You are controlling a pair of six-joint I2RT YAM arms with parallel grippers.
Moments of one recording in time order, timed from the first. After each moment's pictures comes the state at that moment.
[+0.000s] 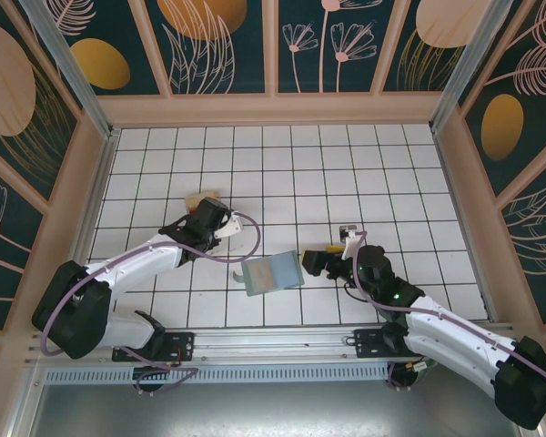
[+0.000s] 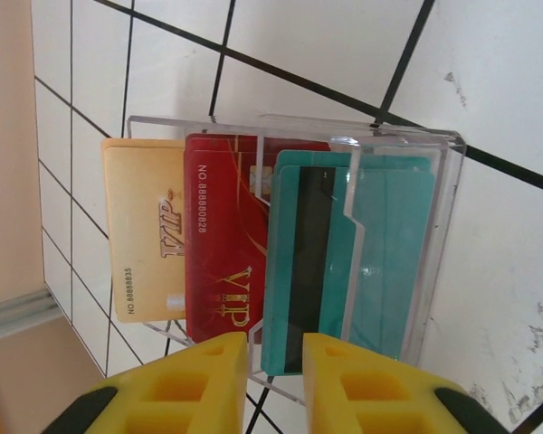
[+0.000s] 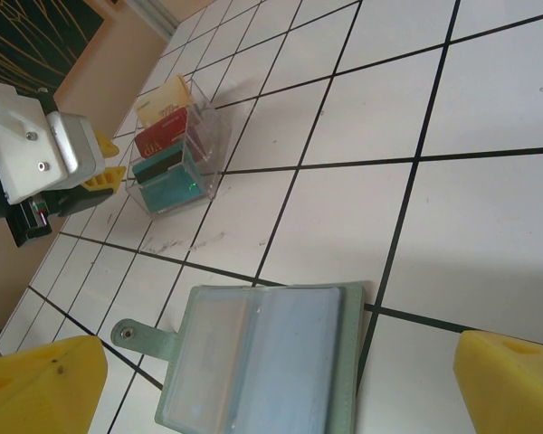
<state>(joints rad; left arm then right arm) -0.60 1.35 0.72 -0.30 -0.44 0.79 0.76 0.68 0.18 0.13 -0.06 0.68</state>
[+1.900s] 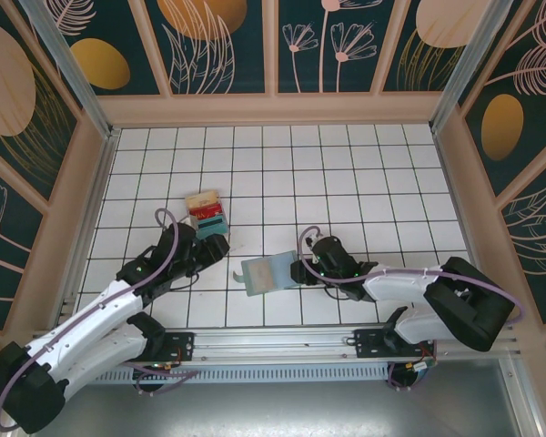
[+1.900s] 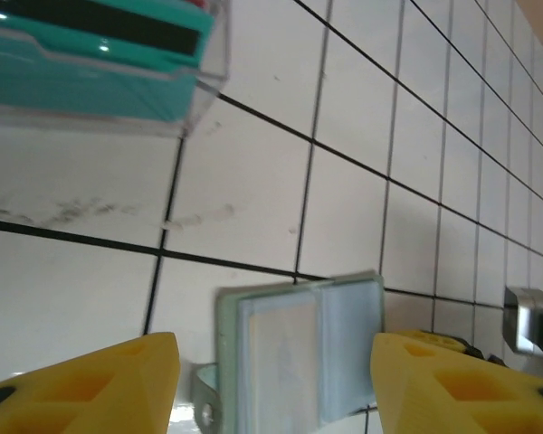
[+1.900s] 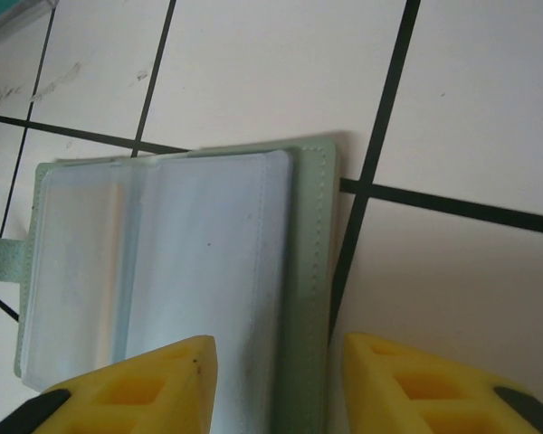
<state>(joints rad) -0.64 0.83 0.50 -0.37 0.05 -1.04 0.86 1.32 0.34 0.20 -0.10 0.70</state>
